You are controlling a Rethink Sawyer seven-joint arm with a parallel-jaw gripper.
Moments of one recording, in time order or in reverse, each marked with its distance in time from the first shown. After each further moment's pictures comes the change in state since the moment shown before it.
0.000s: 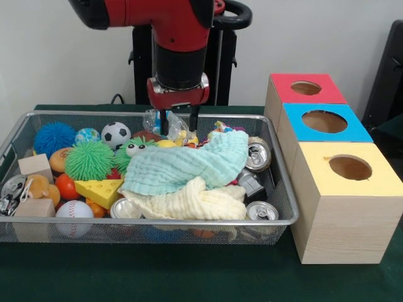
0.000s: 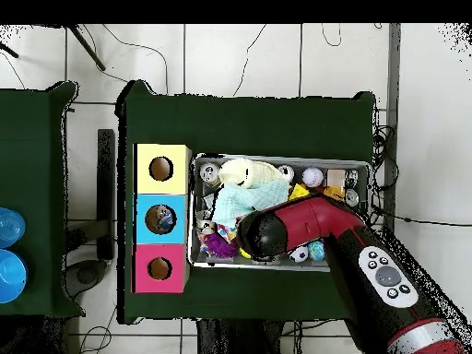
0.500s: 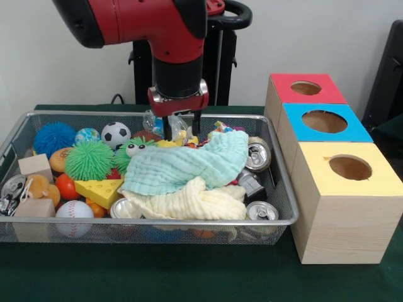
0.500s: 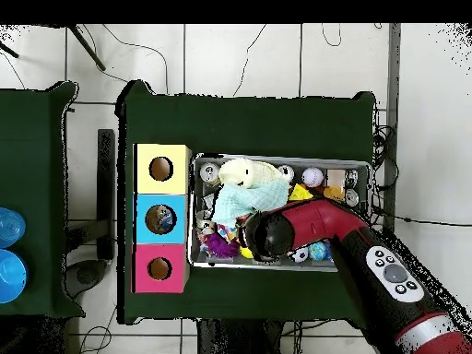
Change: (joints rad) arm -0.068 0.054 0.046 0.004 0.000 0.000 0.000
